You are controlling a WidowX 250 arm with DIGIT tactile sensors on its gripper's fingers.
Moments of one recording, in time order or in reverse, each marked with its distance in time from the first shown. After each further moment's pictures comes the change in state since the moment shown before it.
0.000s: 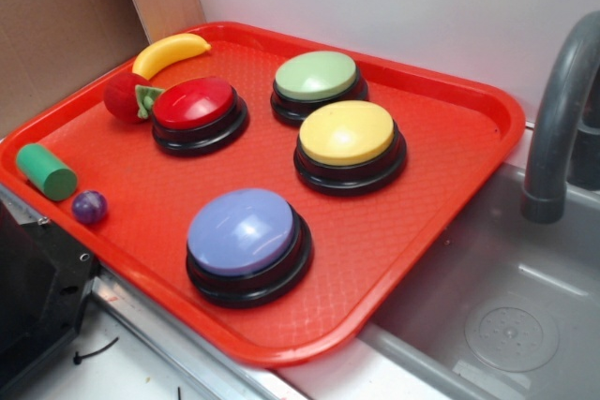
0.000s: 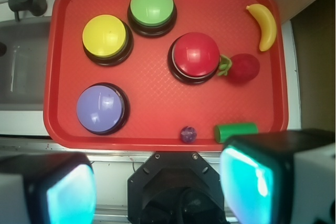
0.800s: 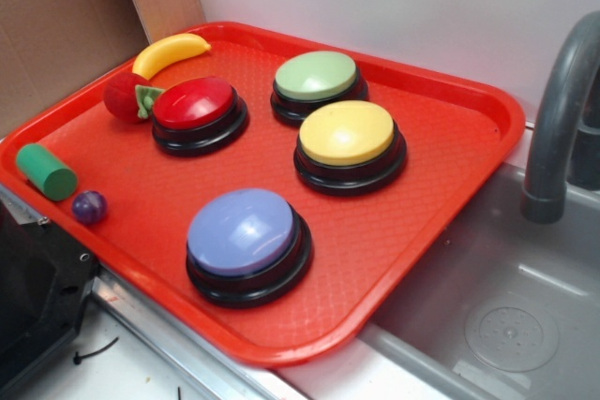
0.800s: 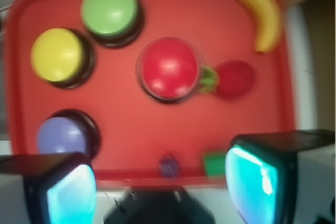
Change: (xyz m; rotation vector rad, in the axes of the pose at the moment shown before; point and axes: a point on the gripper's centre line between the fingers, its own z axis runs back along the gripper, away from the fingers) arm 0.066 0.058 -0.076 -0.143 0.042 -0.008
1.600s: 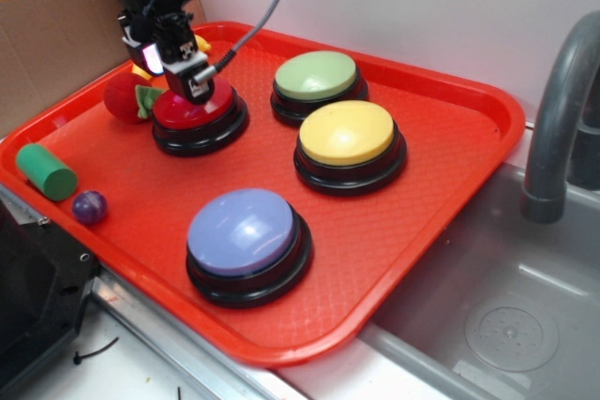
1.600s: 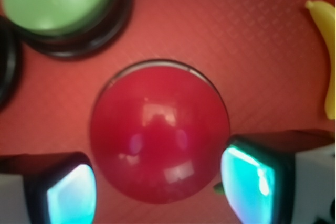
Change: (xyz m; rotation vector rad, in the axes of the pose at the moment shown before) arm 0.026 0.032 -0.109 0.143 0.071 -0.083
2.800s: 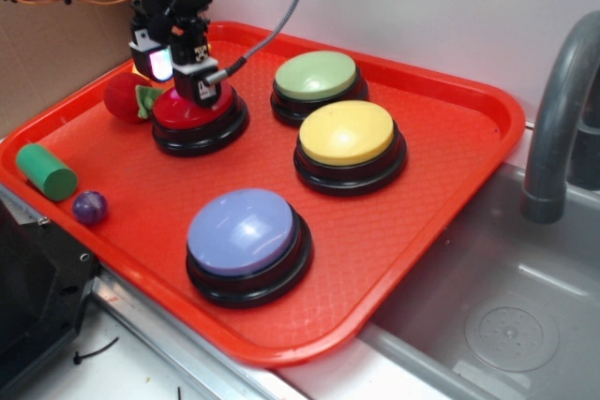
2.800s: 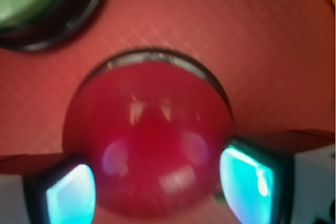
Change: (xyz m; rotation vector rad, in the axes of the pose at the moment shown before) arm 0.007 0.008 0.004 0.004 0.139 0.090
